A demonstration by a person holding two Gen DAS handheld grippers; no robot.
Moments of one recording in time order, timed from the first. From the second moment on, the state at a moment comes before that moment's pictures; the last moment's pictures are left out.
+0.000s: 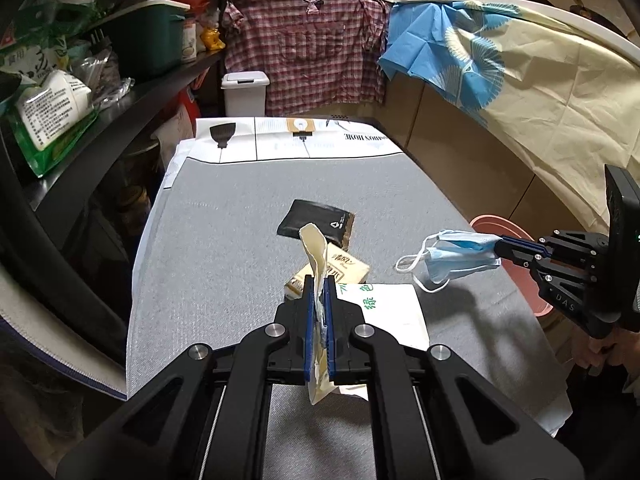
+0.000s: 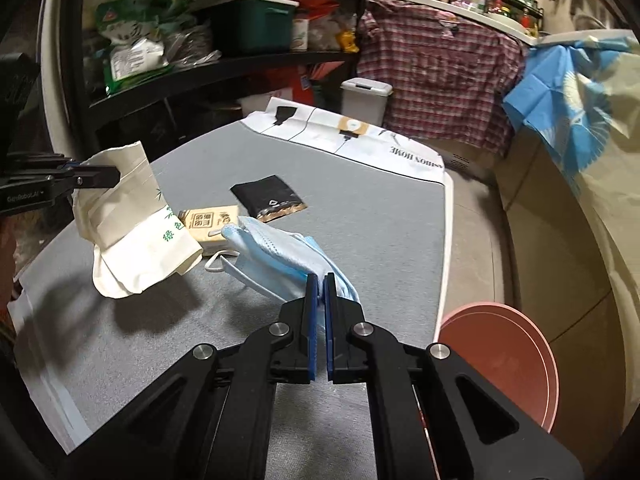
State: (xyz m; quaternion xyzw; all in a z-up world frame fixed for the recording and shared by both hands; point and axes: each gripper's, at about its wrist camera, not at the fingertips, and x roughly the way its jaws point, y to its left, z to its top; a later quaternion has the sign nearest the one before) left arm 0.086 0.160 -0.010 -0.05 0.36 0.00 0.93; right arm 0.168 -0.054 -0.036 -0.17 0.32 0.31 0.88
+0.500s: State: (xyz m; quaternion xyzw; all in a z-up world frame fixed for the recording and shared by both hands) left arm 0.096 0.150 -0.001 -0.06 0.35 0.00 0.94; right arm 0.175 -0.074 -0.025 -0.13 0.31 0.28 0.90
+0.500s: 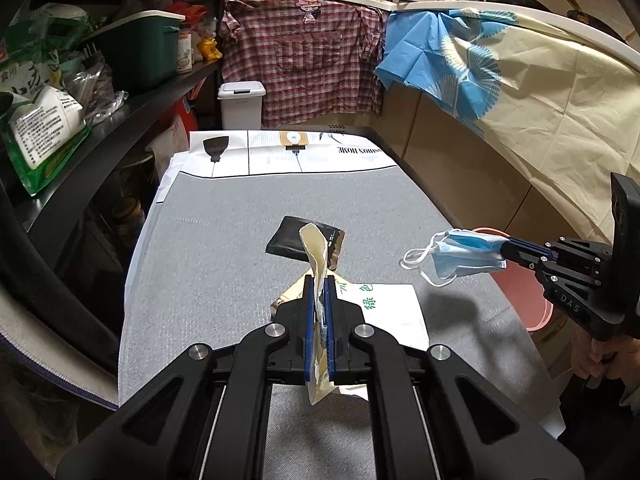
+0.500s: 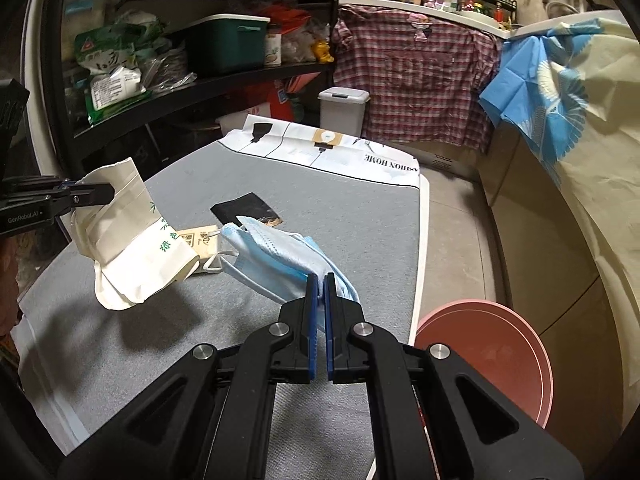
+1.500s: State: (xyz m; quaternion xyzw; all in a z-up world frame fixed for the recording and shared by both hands) left arm 0.134 0.095 0.013 -0.06 0.33 -0.04 0.94; right arm 0.200 -0.139 0.001 -0.06 0.30 0.21 0.93
